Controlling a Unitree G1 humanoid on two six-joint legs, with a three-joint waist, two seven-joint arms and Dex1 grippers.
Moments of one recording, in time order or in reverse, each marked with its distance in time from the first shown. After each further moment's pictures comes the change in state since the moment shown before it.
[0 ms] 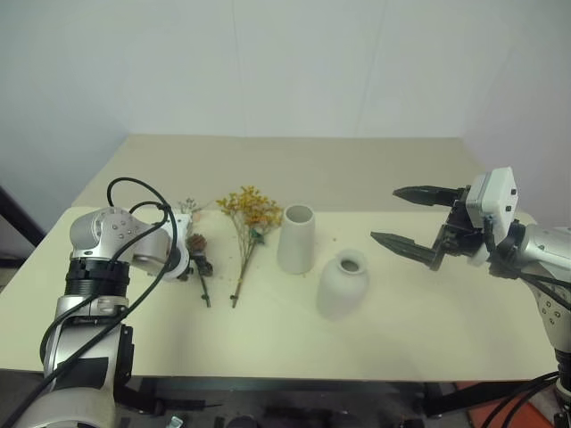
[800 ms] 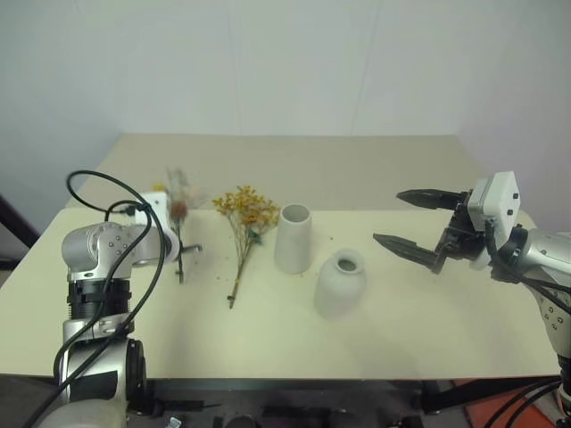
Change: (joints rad) left arm 0.140 -0.078 0.174 -0.338 0.294 -0.483 -0.146; right arm 0.026 0.000 -0.025 -0.012 0.000 0.012 -0.018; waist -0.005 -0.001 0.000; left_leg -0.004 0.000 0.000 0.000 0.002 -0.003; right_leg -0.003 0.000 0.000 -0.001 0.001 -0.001
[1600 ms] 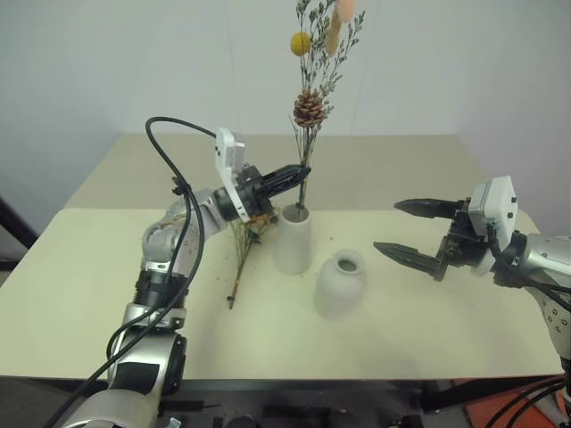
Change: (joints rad) left arm -0.118 -0.242 -0.220 0.211 0.073 -0.694 -1.147; right arm 0.018 -0.006 -0.004 -0.007 0.044 0.063 0.036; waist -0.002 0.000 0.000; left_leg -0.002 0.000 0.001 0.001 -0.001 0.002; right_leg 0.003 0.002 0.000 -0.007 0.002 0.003
